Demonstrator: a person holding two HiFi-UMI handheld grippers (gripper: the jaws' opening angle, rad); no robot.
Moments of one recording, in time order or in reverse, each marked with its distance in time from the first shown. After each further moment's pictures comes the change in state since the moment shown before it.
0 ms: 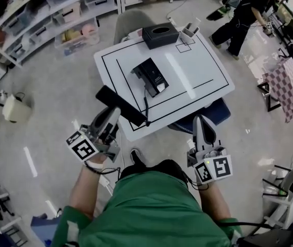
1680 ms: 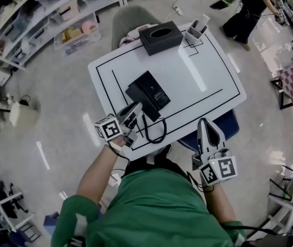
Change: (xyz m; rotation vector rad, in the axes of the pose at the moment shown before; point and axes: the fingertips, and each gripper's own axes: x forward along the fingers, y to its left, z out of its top) left arm 0.164 0.200 -0.108 -0.169 0.246 0.175; right arm 0.109 -0.118 -0.047 0.139 0.126 -0.019
